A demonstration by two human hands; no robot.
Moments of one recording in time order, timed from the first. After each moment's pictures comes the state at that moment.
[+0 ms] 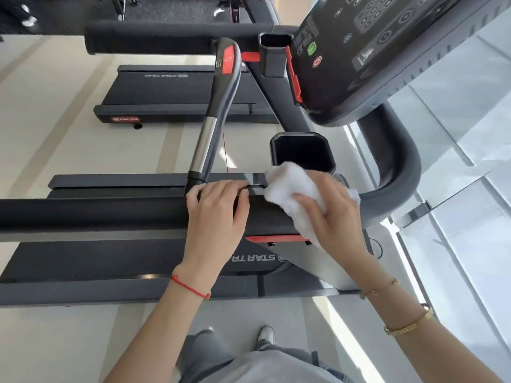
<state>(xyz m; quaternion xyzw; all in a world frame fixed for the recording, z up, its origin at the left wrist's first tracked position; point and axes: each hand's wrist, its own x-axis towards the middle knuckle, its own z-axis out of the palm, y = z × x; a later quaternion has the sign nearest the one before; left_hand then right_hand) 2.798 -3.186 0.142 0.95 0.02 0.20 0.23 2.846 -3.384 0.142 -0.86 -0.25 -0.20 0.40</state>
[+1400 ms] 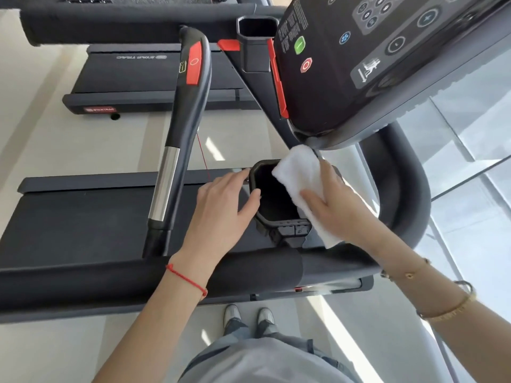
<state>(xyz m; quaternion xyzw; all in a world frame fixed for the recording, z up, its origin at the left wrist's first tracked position) 2.917 -3.202 0.141 0.95 0.00 0.05 0.31 2.968 -3.412 0.144 -0.95 -0.13 0.06 0.27</state>
